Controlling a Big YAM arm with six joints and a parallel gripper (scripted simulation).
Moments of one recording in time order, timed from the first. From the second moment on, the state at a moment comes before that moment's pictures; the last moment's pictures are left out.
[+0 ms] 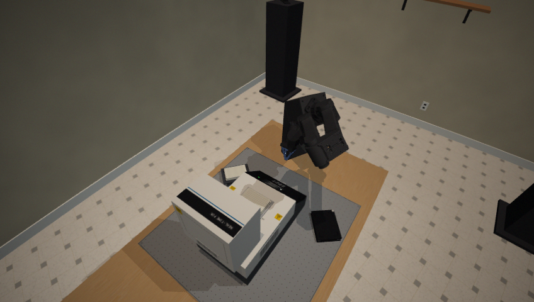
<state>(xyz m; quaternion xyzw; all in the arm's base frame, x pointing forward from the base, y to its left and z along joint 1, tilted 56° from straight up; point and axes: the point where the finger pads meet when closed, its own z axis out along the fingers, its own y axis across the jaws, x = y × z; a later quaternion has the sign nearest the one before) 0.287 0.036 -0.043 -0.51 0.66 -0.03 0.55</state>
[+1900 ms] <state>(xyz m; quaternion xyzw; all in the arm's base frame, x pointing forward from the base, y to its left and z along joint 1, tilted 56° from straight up) 0.344 0.038 -0.054 -0.49 0.68 -0.02 0.55</state>
